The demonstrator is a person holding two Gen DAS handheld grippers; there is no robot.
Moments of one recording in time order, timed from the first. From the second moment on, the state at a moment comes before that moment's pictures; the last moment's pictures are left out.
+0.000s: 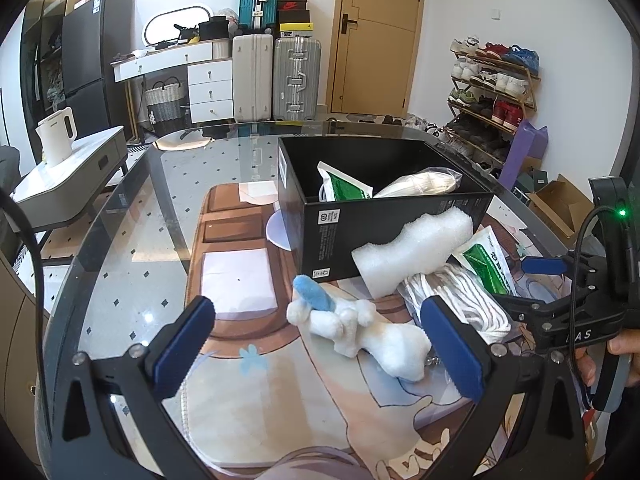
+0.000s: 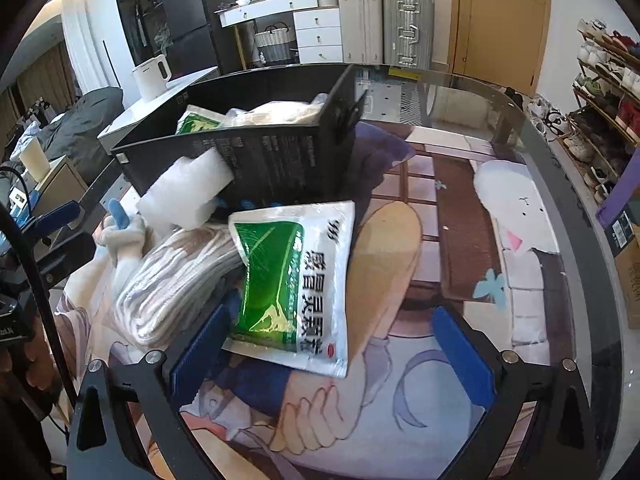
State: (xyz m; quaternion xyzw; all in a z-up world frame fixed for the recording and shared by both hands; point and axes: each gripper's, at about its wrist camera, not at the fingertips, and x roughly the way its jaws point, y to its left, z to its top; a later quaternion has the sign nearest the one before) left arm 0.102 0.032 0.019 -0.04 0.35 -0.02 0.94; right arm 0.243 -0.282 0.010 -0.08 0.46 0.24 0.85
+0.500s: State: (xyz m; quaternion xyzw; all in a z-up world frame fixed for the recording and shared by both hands) left arm 0.103 0.034 0.018 -0.04 0.35 -0.02 0.94; right arm 0.245 -0.275 0.012 -0.07 0.45 0.25 0.85
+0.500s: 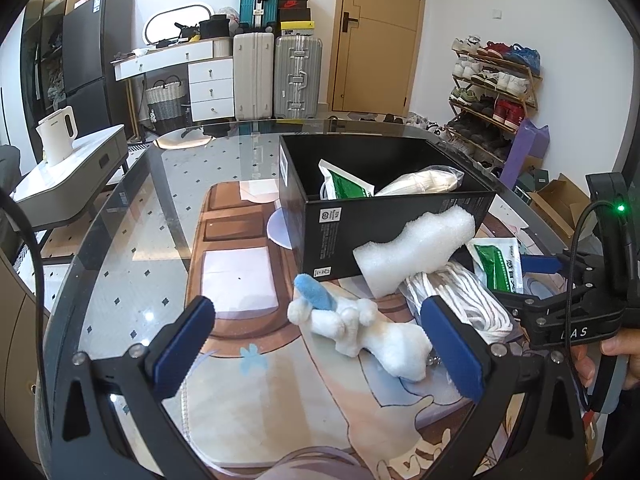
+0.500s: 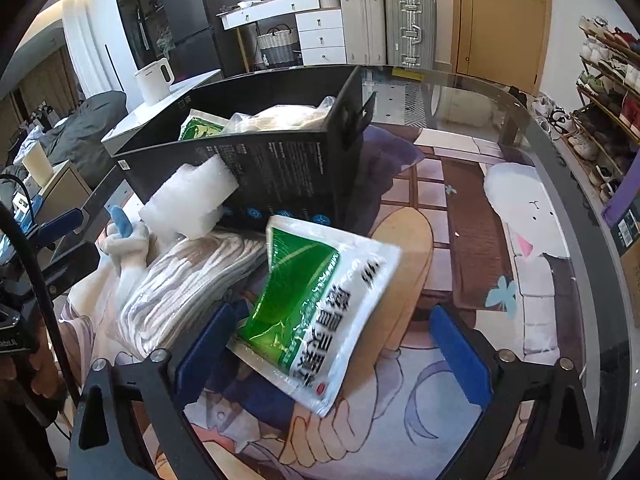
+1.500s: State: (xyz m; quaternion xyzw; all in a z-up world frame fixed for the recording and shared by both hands) left arm 0.117 0.030 0.000 -0.05 0.40 -0.02 0.91; right arm 0.236 -0.299 0.025 -0.04 0.44 0.28 0.85
